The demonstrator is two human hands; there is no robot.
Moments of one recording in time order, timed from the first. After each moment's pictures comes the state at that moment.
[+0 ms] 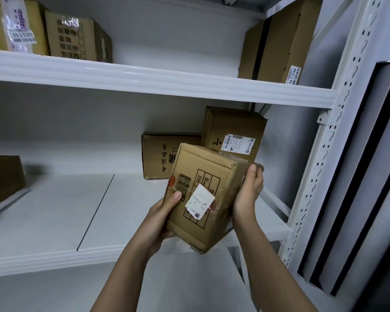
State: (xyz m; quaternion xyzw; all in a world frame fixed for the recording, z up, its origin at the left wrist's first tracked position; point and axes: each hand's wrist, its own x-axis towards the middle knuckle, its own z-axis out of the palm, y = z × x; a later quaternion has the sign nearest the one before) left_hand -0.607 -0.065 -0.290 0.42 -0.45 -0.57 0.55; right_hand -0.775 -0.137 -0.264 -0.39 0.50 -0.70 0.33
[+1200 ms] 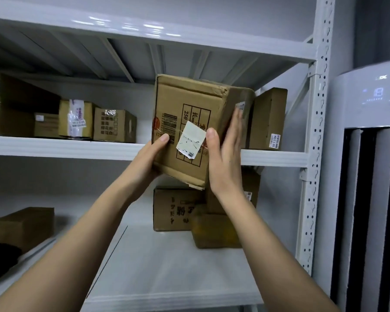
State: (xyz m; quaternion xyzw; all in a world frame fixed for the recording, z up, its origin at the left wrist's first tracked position) left_hand -0.614 -0.004 -0.067 0.31 -0.63 -0.32 0.63; right_hand -0.771 -0.023 -0.067 -0.67 0.23 -0.70 0.07
